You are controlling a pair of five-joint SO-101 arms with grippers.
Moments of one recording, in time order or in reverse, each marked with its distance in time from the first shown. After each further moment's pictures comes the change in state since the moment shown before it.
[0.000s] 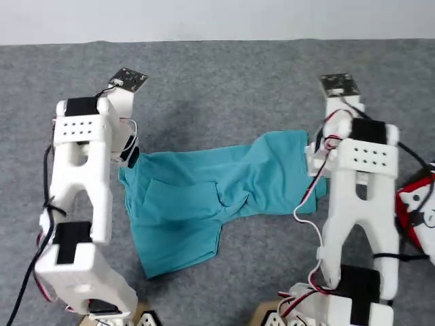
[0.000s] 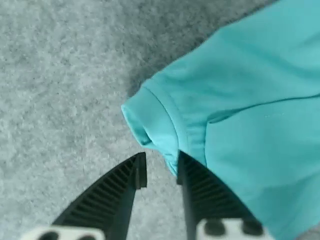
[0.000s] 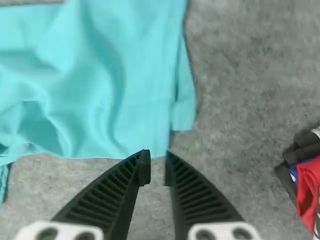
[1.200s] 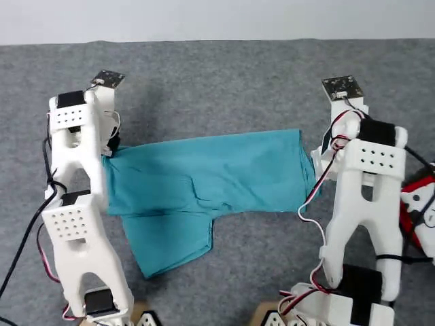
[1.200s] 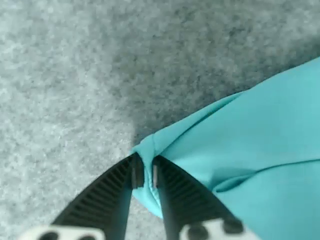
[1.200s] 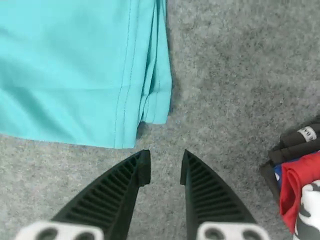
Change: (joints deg) left arm -7.7 29.4 -27.3 0.6 -0.4; right arm 1.5 0.3 0.0 0.4 6.2
